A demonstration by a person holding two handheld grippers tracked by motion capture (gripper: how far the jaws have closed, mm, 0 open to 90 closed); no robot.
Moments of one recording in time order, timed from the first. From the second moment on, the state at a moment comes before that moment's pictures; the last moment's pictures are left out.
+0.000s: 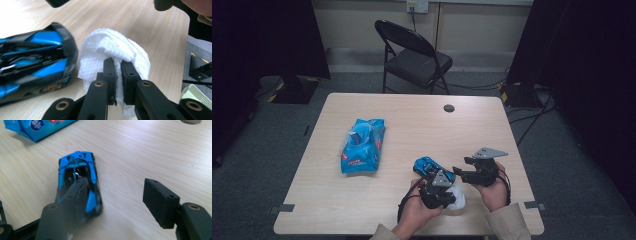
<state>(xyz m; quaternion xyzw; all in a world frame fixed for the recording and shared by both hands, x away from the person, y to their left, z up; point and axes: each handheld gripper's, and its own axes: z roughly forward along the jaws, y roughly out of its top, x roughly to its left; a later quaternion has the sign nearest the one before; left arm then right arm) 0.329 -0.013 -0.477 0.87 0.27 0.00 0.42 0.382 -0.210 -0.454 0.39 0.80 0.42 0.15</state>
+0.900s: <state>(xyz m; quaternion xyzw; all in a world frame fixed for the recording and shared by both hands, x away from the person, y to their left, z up) 0.353 -0.067 -0.485 0.89 0.22 0.01 0.41 0.331 -0.269 -0.456 0.44 0.78 0.41 0.18</state>
